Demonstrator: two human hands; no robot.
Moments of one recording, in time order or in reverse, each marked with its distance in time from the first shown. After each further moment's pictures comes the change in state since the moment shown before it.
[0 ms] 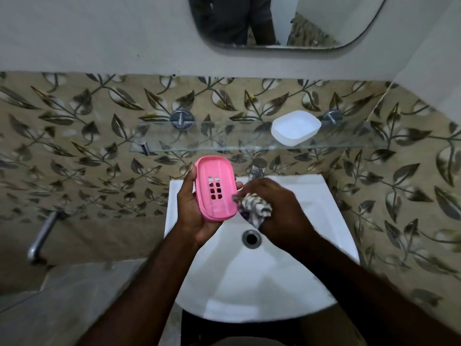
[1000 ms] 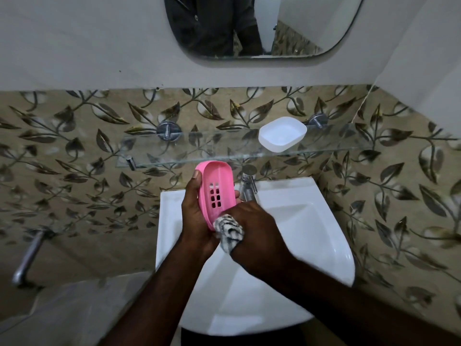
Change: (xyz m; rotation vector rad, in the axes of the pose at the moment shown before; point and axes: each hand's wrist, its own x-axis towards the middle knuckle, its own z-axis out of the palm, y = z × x) left_hand -0.006 -0.014 0.039 0.026 0.110 0.001; right_hand -0.008 -0.025 0.025 -0.295 -0.009 0.015
